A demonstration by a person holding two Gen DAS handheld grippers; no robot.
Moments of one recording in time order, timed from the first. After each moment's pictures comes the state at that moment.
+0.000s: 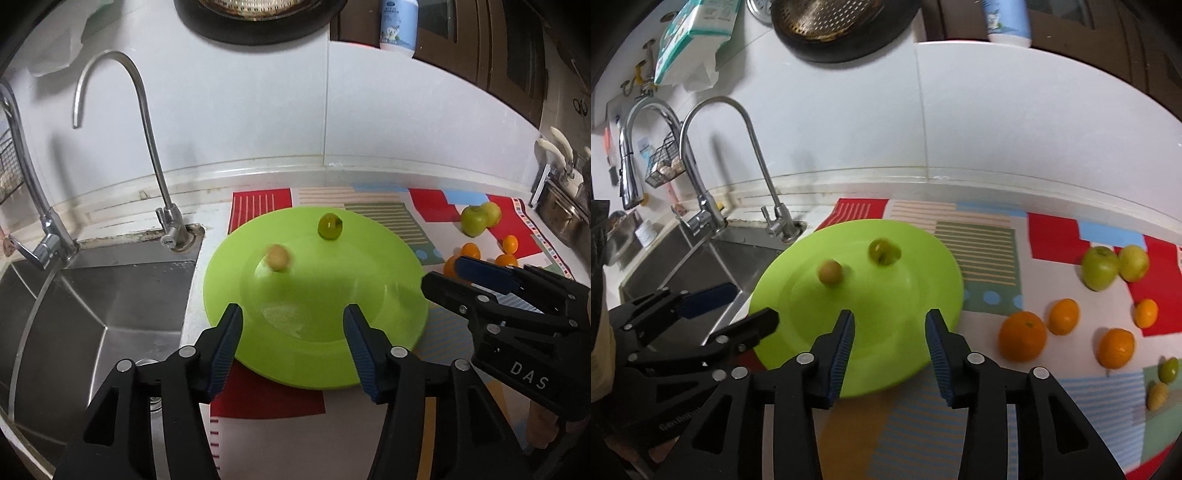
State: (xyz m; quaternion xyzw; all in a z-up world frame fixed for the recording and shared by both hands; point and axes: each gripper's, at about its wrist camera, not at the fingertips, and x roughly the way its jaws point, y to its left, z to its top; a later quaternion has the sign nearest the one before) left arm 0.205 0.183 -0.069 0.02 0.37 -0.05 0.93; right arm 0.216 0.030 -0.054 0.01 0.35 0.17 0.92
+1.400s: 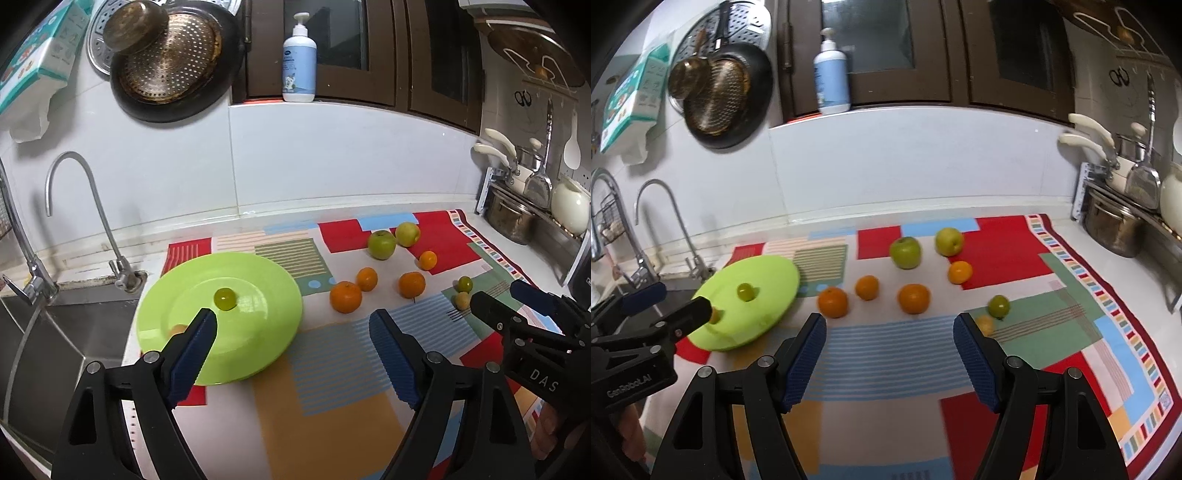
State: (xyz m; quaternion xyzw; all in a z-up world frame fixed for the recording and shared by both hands) left arm 0.148 0.080 -0.027 0.04 0.30 -0.11 0.95; right arm 0.104 -0.108 -0.020 0.05 0.28 -0.03 0.96
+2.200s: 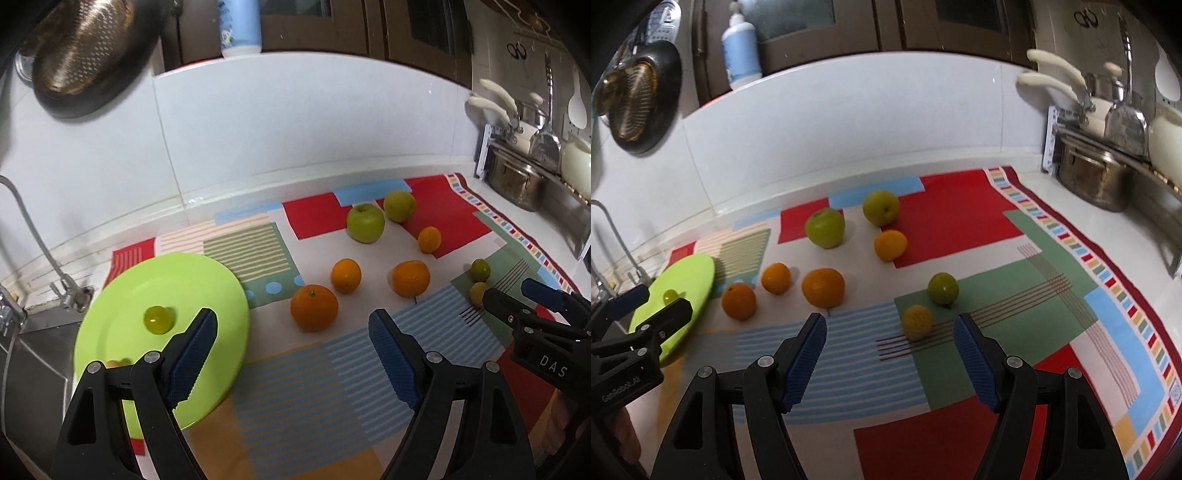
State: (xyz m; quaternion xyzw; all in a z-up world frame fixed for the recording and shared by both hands) left arm 0.218 0.014 -0.073 0.09 0.34 -0.14 0.93; right arm 0.154 -0.180 -0.073 0.10 0.34 -0.09 0.93
